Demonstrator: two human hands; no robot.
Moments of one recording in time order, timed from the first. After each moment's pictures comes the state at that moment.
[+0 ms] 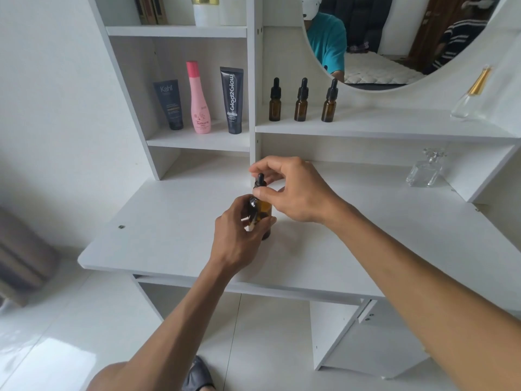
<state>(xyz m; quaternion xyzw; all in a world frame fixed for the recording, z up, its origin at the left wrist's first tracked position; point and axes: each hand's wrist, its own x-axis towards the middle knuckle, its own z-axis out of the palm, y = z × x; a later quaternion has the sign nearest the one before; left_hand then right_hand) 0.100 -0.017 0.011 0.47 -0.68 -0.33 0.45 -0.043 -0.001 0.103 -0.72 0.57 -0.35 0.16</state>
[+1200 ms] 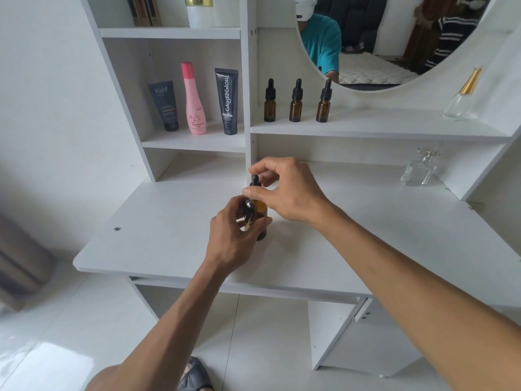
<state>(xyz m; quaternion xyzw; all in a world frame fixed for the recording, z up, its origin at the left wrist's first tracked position) 0.102 -0.019 0.011 0.47 -0.69 -0.32 0.46 -0.038 0.000 0.100 -0.69 0.60 -0.38 0.15</state>
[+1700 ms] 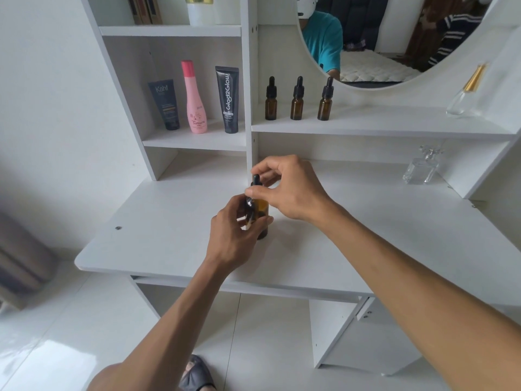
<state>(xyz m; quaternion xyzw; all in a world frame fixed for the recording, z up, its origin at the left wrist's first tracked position) 0.102 -0.018 0.012 0.46 -0.68 -0.33 0.46 -0.039 -0.003 0.100 -0.68 0.60 -0.39 0.16</state>
